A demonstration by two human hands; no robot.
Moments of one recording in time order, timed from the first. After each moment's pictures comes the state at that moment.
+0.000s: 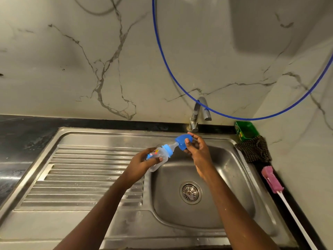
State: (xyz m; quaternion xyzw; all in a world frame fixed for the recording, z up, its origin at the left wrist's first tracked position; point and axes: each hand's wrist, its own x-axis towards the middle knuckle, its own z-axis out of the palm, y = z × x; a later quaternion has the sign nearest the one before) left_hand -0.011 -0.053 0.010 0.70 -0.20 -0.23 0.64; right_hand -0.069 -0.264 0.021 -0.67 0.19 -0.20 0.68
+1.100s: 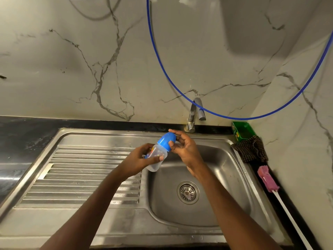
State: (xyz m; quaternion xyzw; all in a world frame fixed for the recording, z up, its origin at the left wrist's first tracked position) left_hand -0.009 -0.058 0.031 0.78 -0.25 -0.21 0.54; right_hand -0.077 -0.244 0.048 -0.71 0.06 -0.14 0.69
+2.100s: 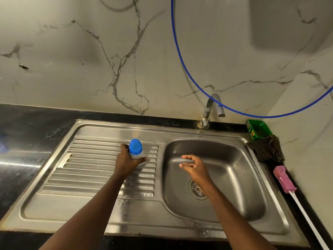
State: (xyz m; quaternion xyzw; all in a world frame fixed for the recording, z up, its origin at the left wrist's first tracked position) left_hand 0.033 0.014 -0.058 0.88 -0.06 -0.05 0.47; right_hand -0.095 -0.226 -0.046 -0.79 0.21 -0.10 0.57
